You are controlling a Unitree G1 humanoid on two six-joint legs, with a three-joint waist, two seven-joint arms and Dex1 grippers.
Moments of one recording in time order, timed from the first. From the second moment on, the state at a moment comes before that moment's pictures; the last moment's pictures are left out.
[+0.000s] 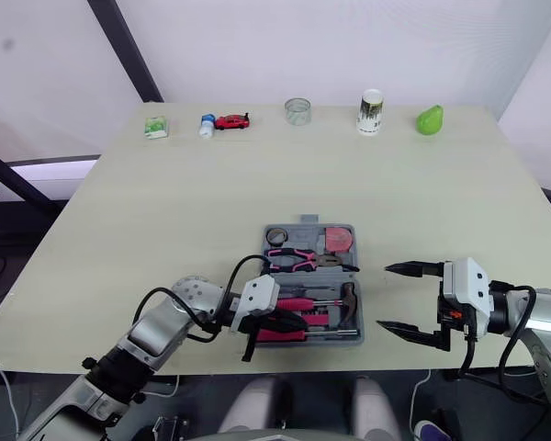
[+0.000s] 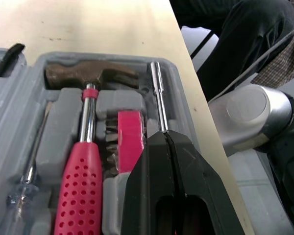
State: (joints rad) left arm -0.27 0.58 -0.45 0.00 -0.19 0.12 -1.21; right arm 0.11 -0.80 -0.16 -0.38 0.53 0.14 1.21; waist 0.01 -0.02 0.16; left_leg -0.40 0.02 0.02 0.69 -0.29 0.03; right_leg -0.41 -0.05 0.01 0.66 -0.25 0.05
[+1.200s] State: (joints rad) left arm -0.22 0.60 -0.10 -0.04 -0.31 0.22 -1.06; right arm -0.03 -0.71 -0.02 -0.15 0.38 0.23 1.02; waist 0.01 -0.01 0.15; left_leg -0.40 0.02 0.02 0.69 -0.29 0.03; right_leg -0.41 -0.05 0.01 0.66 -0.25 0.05
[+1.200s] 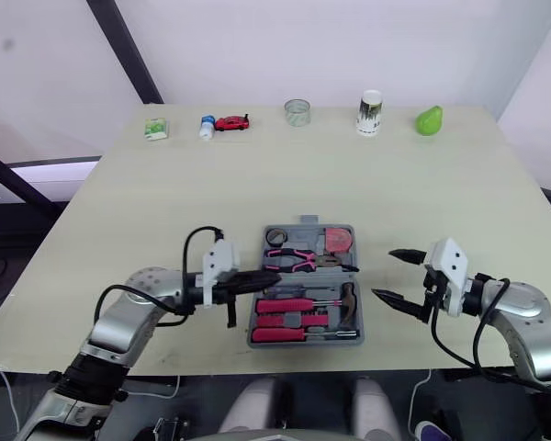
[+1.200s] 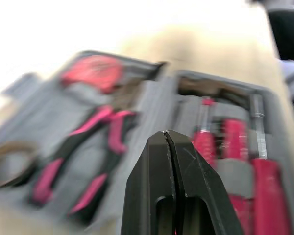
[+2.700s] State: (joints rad) left arm -0.41 0.56 -0.07 0.69 -0.18 -0.14 -1.29; right arm -0.38 -0.49 0.20 0.43 0.10 -0.06 1.10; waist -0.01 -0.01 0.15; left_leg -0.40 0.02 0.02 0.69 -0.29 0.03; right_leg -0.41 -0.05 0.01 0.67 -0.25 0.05
